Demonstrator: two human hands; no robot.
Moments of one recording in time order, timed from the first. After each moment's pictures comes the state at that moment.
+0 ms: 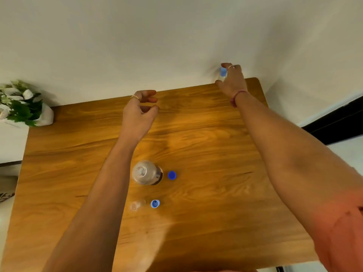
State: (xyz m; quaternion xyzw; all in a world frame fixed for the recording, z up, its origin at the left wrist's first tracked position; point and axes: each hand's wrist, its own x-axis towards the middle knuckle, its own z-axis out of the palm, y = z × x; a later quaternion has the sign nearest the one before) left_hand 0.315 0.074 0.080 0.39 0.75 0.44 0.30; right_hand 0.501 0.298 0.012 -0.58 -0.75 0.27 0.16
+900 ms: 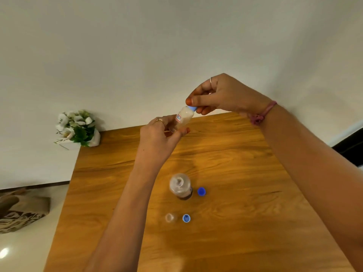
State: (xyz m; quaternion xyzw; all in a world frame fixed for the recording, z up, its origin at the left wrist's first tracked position) left_hand 0.311 0.003 0.165 0.52 0.78 0.32 0.09; right_hand 0.443 0.146 0.210 -0.28 -0.77 0.55 0.15
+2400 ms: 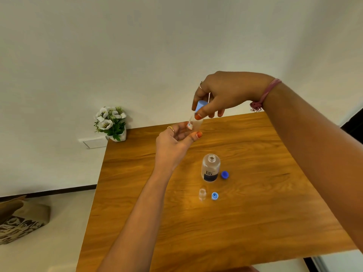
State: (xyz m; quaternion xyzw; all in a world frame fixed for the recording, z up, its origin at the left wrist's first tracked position) left_hand 0.272 -0.135 0.175 0.40 0.67 0.55 0.30; right_hand 0.378 -0.007 0.295 -0.26 -0.94 0.23 -0.05
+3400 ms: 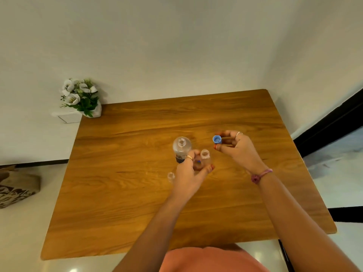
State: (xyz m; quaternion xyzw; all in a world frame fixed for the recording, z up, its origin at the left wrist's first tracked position) left_hand 0.403 -0.127 0.063 0.41 0.71 0.41 0.39; right_hand 0.530 -0.005 0.074 -0.48 -0.65 0.55 0.23
